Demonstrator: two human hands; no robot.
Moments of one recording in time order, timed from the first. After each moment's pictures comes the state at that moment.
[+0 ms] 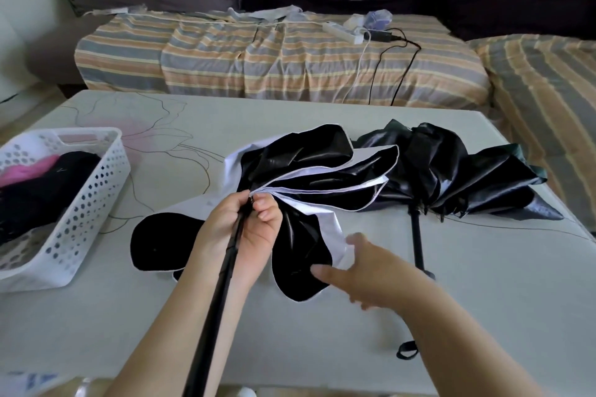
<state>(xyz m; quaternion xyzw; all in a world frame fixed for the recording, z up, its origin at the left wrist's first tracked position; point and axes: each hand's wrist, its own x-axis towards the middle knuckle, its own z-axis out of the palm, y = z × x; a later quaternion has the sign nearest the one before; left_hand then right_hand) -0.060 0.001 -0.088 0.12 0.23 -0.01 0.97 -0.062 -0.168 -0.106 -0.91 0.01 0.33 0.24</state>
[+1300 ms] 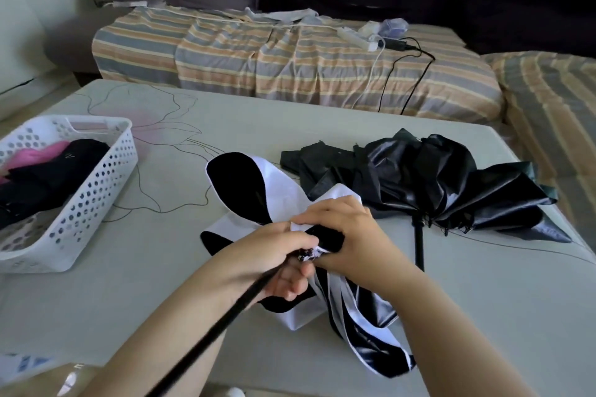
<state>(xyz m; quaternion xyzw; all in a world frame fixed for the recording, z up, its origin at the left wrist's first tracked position) -0.081 -0.014 -0.087 0.62 0.15 -0.26 0.73 -0.020 -0.164 -0.133 -0.87 -0.36 -0.02 0.35</state>
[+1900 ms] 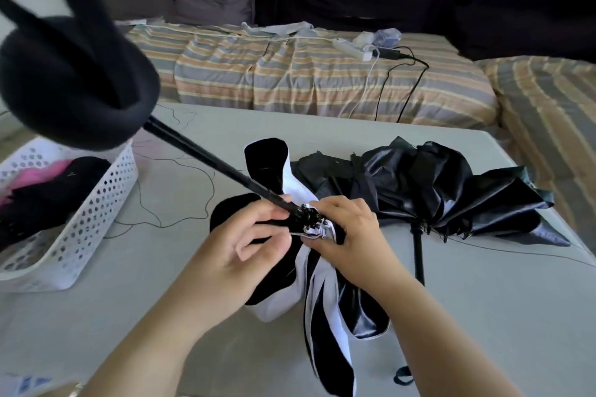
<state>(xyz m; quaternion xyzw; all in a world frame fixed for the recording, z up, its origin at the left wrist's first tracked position) -0.106 0.017 -0.089 0.76 -0.06 0.05 0.65 -0.012 -0.161 -0.137 -0.89 -0.26 -0.07 0.37</state>
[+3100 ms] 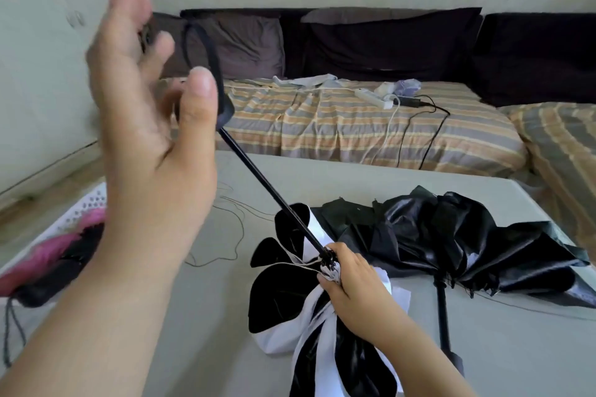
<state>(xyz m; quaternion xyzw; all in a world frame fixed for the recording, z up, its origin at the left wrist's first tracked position) -0.094 0.039 0.050 0.73 -0.02 0.54 0.42 -0.020 -0.143 -0.122 -0.91 -0.28 0.01 0.31</state>
